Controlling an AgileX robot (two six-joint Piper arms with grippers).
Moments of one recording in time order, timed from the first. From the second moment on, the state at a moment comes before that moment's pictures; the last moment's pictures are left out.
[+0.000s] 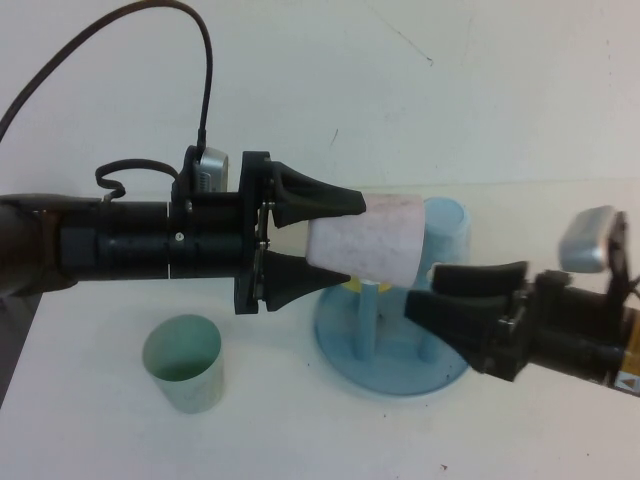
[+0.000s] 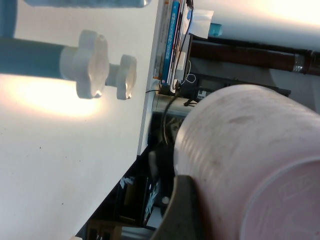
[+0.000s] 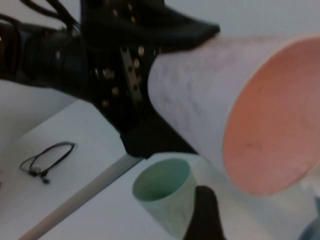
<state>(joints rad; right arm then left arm) 0.32 1.57 -0.51 -0.85 -1.06 0.84 -0.17 1.74 -1.04 -1.66 1.20 0.46</state>
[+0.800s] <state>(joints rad) 0.33 1.67 -0.78 -1.01 -1.08 0.93 -0.18 1.74 -1.04 -1.66 1.19 0.46</state>
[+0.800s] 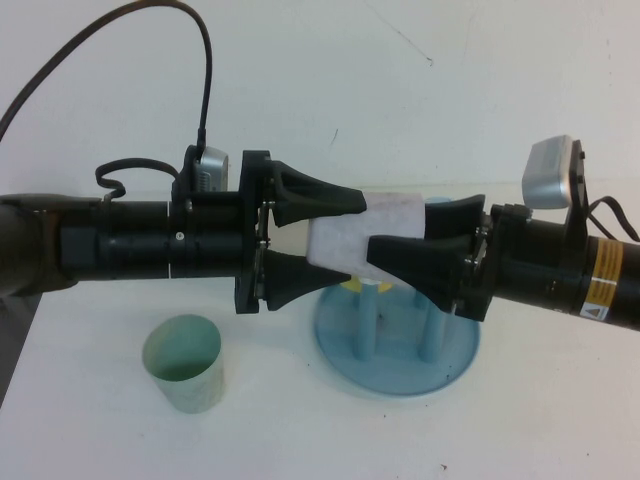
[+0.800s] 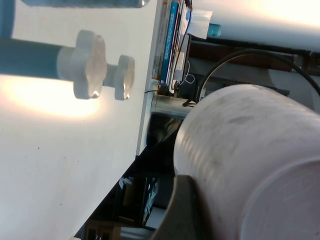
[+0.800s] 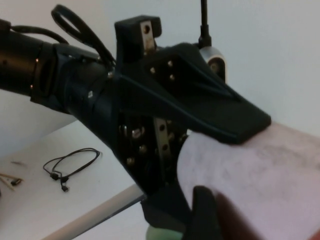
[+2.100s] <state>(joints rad) 0.37 1.70 -0.80 -1.17 -1.11 0.98 -0.19 1.74 -1.04 -1.64 1.18 0.57</state>
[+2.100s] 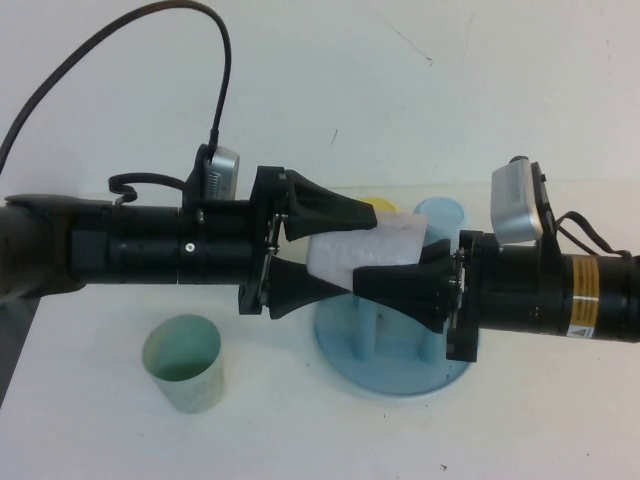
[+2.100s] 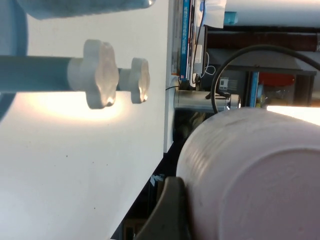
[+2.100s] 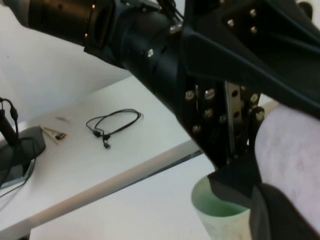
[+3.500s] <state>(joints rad) 0.07 1.18 -0.86 -1.77 -0.39 1.28 -0.03 1.74 -1.04 -1.67 1.20 0.76</state>
